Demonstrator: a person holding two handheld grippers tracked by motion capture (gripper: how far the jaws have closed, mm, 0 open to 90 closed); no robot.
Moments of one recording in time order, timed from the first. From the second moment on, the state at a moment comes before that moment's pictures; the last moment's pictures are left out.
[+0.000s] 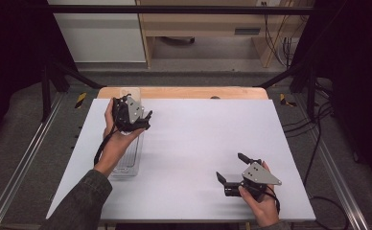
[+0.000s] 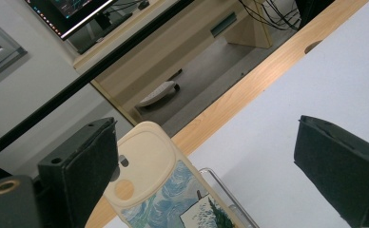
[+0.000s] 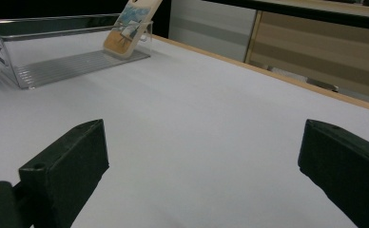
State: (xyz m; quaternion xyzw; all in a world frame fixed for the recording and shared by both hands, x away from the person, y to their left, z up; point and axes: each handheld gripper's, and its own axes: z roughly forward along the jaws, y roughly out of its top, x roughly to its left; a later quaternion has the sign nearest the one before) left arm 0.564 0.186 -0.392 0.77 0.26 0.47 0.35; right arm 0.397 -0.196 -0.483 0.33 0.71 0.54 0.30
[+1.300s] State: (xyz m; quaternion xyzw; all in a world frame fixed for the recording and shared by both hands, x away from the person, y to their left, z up) left arm 0.512 0.177 -0.380 0.78 0.19 0.48 0.35; right arm 0.396 -0.195 -0.482 0.33 0.71 0.54 0.30
